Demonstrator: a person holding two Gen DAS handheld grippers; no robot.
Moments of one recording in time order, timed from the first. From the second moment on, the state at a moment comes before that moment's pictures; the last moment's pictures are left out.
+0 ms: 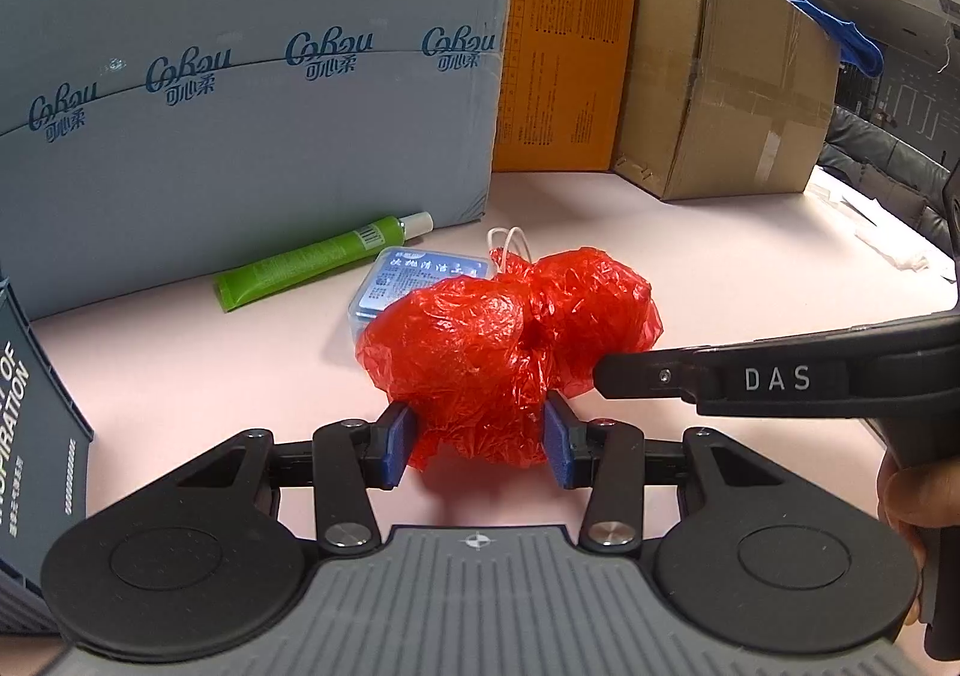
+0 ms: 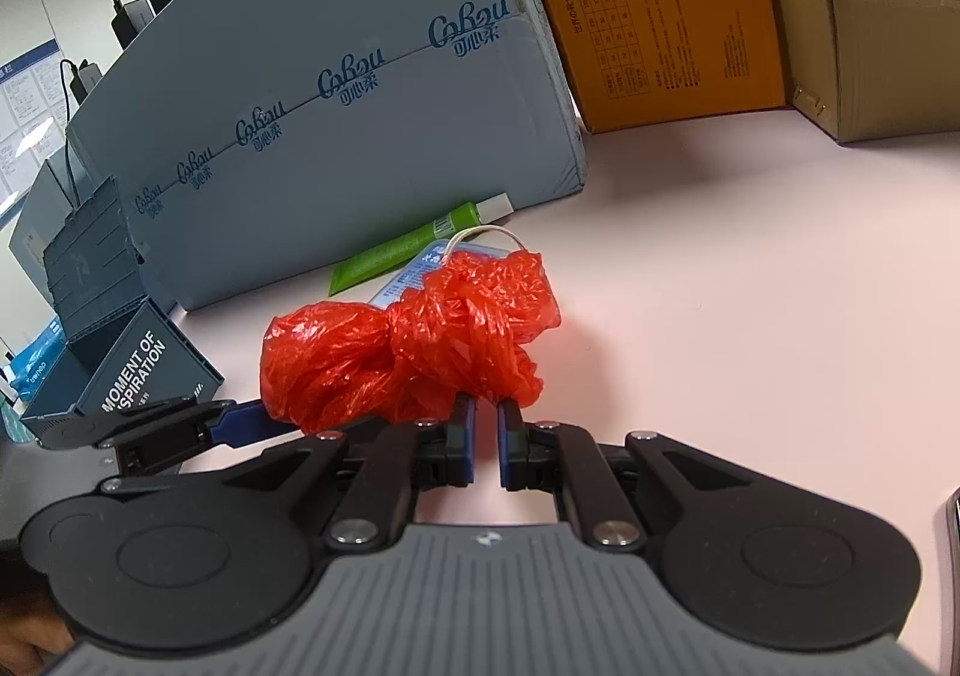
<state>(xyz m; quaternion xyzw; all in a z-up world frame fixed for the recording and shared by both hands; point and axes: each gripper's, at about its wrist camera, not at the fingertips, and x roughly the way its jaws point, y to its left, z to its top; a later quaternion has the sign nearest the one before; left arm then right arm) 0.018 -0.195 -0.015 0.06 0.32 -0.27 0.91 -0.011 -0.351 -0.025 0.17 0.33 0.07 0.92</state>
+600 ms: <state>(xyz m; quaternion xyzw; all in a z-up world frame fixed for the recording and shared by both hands) 0.018 -0.196 -0.022 0.06 0.33 -0.27 0.90 -0.008 -0.352 -0.026 0.14 0.32 0.04 0.94</state>
